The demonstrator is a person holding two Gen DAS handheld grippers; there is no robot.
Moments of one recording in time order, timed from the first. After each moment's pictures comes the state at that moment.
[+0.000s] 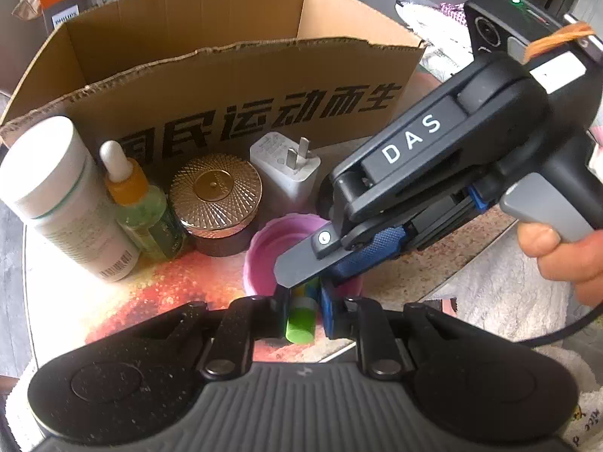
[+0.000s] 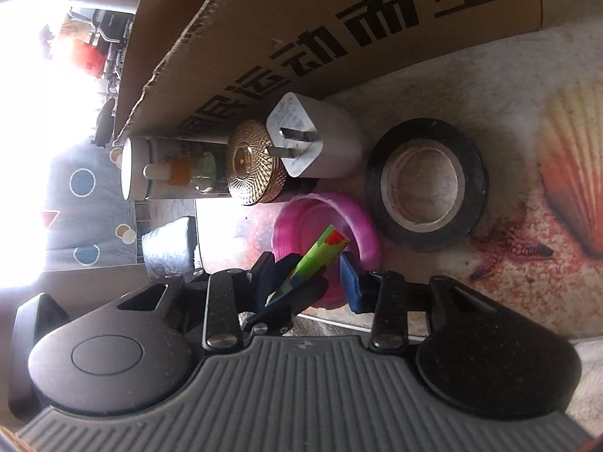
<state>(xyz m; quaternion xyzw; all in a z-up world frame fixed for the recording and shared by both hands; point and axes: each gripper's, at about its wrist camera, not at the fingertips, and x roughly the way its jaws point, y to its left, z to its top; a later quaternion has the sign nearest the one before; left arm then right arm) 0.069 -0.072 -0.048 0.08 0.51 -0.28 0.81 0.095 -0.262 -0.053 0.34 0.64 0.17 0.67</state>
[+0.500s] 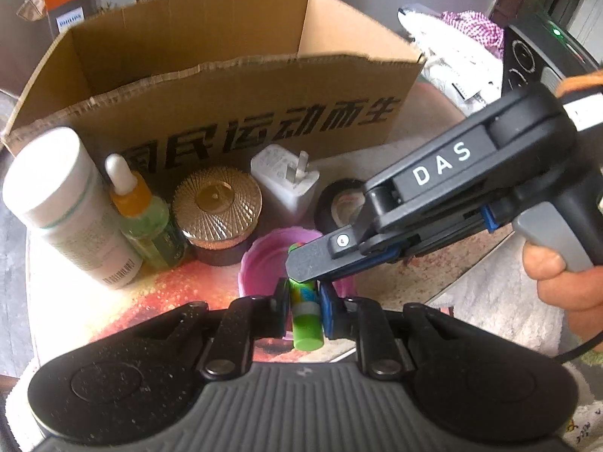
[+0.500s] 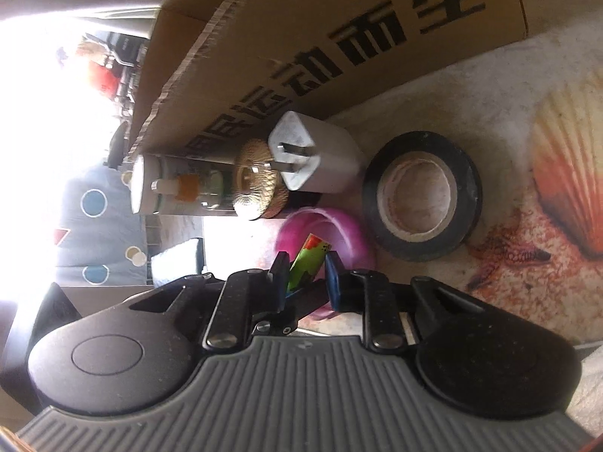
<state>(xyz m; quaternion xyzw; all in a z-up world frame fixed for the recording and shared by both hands) 0.067 -0.073 -0.034 0.08 0.50 -0.27 0.82 0.080 -0.266 -0.049 0.36 0.59 0.18 0.70</state>
